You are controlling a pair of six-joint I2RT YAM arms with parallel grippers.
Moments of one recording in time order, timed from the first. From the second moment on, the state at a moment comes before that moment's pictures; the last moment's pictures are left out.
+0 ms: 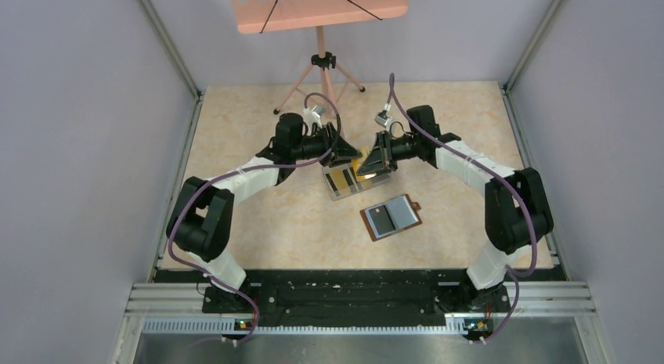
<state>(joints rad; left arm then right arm) -0.44 1.67 1.05 0.27 0.75 -1.01 0.37 1.70 1.18 -0.26 -1.05 0.53</state>
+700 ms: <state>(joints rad) -0.45 1.66 0.95 0.58 0.83 -1.17 0.33 1.64 1.03 0.17 -1.12 0.84</state>
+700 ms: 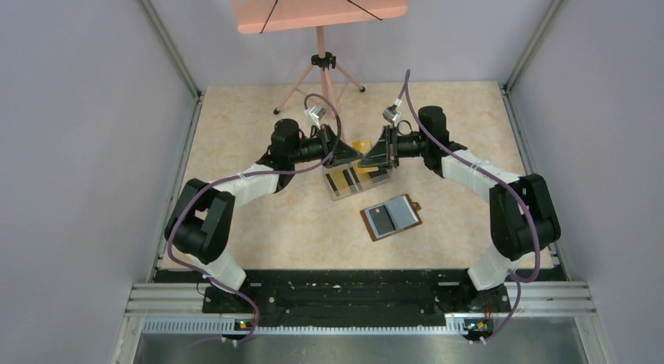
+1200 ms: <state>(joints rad) -0.51 1.58 0.95 0.23 0.68 -1.01 0.17 1.47 1.01 -0.35 -0.72 0.48</state>
